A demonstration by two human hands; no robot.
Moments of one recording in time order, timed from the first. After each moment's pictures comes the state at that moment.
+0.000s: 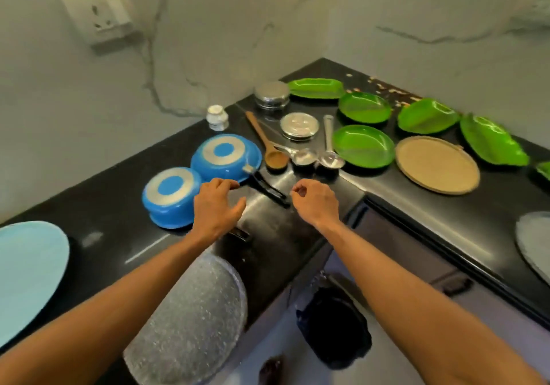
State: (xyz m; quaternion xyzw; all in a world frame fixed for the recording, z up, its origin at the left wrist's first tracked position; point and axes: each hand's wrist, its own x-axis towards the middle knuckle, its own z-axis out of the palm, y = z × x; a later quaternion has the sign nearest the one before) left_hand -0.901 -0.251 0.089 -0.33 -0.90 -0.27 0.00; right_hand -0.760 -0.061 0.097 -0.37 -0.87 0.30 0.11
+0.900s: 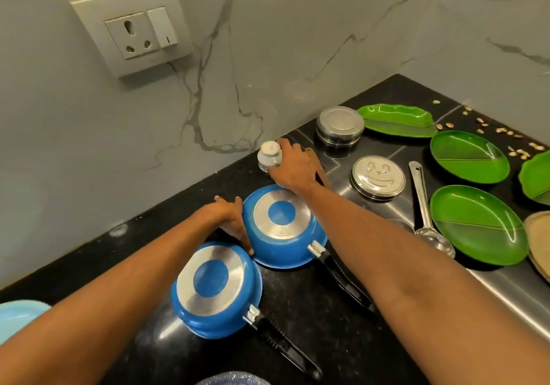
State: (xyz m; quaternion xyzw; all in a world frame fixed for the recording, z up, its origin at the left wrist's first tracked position) left_hand -1.152 -0.198 0.102 -0.23 -0.87 0.14 -0.41; right_hand -1.117 -0.024 0.094 -0.27 -0.93 0.25 0.04
